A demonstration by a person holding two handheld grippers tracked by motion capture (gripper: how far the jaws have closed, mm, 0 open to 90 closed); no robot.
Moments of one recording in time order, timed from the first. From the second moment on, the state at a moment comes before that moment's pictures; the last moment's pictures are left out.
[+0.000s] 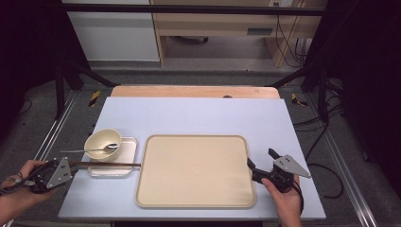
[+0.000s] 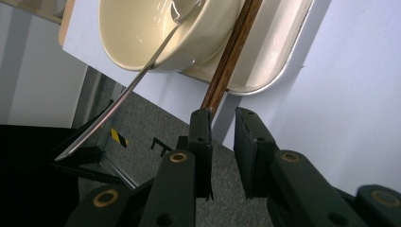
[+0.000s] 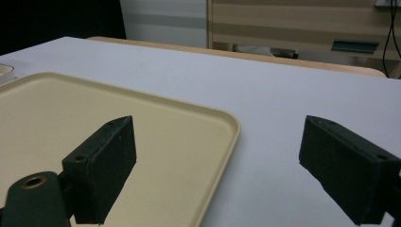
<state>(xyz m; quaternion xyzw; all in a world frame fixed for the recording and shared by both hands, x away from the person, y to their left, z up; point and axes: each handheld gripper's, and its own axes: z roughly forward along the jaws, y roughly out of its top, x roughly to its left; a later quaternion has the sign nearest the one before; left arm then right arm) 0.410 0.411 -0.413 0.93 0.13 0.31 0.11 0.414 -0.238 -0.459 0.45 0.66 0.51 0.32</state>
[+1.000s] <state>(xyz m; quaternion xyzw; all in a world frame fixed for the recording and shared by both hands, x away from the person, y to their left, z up) 0.439 0.404 -0.437 0.95 0.09 0.30 0.05 0.415 -0.237 -0.460 0.44 0.67 0.51 0.32</state>
